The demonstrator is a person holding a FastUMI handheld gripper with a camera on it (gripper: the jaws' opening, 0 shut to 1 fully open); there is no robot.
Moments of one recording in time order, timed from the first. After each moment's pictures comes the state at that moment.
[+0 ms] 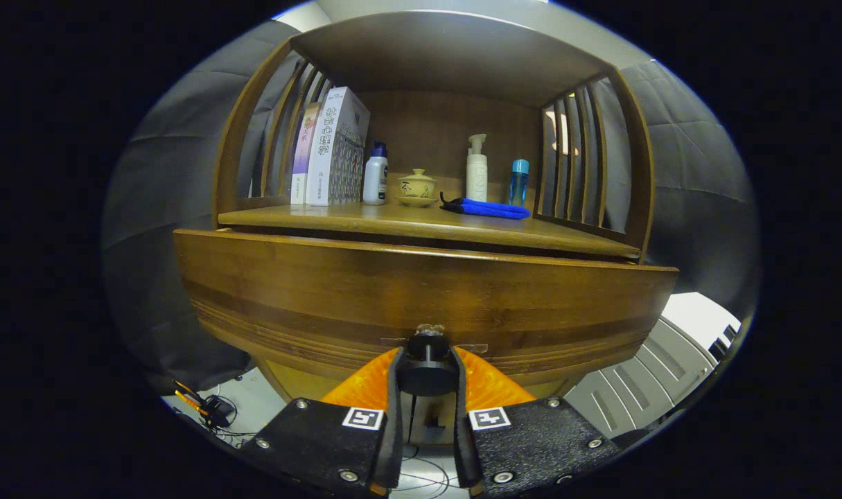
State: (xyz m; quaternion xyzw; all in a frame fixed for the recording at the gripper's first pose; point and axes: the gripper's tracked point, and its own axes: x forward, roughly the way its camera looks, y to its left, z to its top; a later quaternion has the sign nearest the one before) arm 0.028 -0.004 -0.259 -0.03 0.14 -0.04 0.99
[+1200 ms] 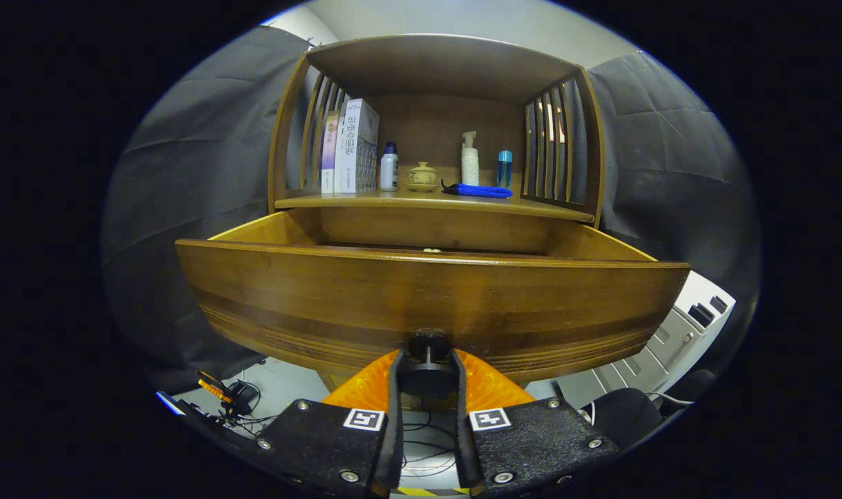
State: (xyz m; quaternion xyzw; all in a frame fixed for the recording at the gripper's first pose) arm -0.090 0.014 -0.270 0.00 0.17 -0.03 0.98
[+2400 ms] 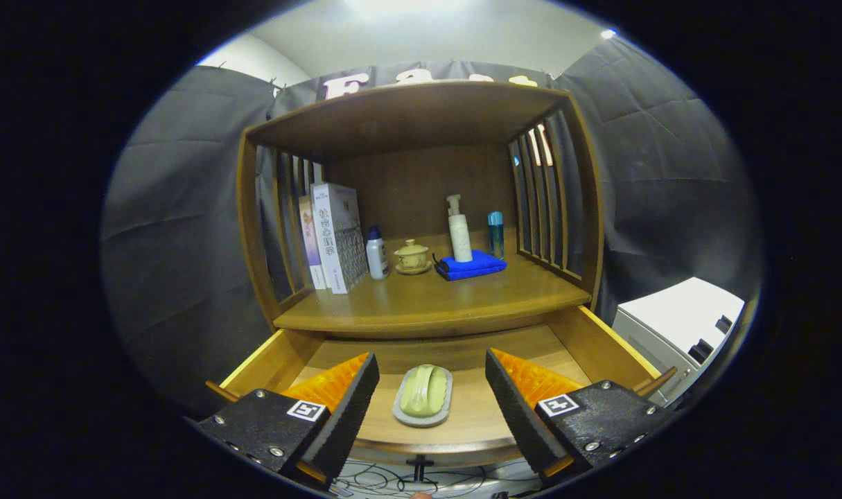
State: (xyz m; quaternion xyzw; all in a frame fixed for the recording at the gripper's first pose) arm -0.008 -0.016 -0.122 0.06 0.13 -0.03 0.99
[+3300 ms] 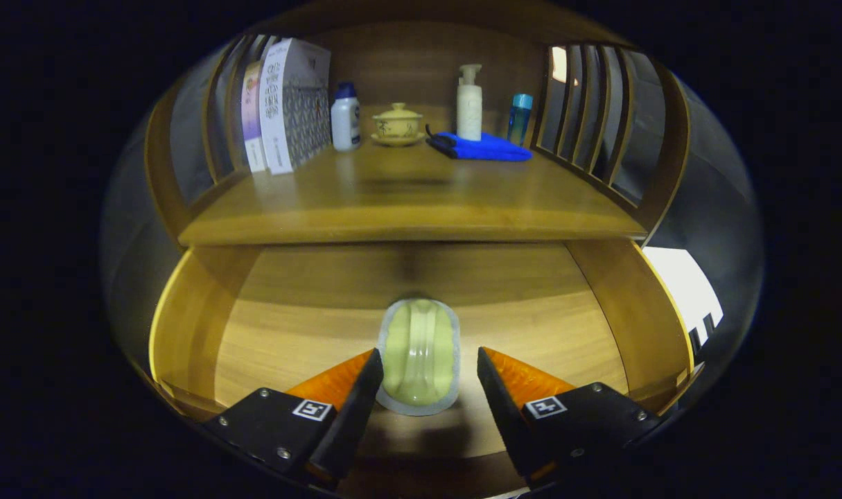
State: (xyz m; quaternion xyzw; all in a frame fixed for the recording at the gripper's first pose) arm 0.047 -0.003 -0.241 0.00 0.39 -0.09 0.92
